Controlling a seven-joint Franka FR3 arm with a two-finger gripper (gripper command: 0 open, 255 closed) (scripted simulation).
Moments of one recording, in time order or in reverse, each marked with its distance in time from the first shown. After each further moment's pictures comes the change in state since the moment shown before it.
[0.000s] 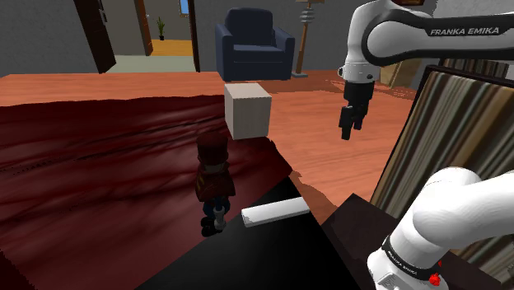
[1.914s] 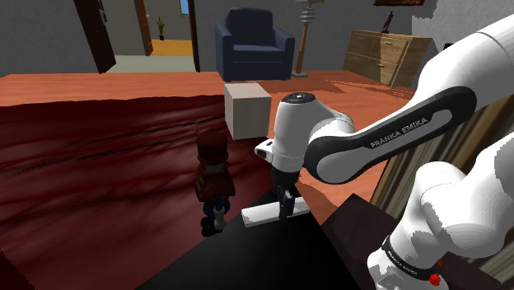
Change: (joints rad) arm 0.423 0.381 0.249 -0.231 0.146 0.780 -0.294
